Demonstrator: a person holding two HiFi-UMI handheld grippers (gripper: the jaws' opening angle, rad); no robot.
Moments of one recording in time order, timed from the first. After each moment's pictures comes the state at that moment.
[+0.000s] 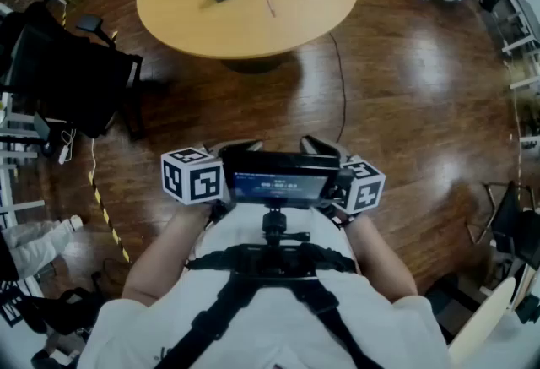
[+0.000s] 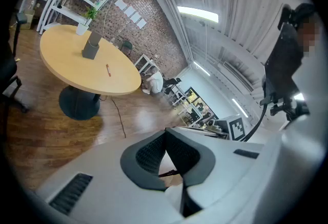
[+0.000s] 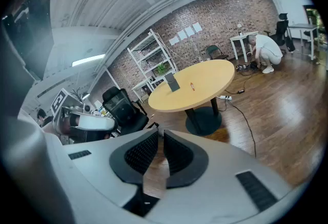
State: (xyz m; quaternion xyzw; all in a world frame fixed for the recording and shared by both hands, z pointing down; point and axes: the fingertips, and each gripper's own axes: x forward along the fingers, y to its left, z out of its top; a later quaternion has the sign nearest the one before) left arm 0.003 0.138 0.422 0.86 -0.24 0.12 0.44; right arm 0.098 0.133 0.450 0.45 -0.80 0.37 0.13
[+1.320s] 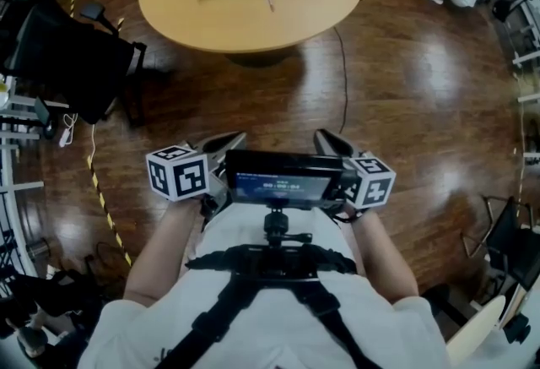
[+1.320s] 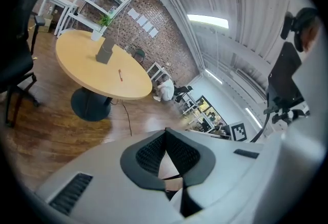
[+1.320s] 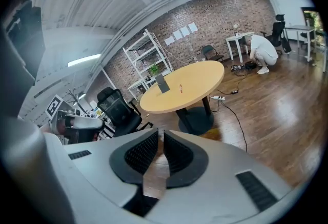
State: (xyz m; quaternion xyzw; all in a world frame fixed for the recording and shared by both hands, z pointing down) left arm 0.022 0.117 0.435 0.83 -0.32 0.09 0.45; right arm 0.180 0.109 0.465 0.46 -0.79 0.38 0.13
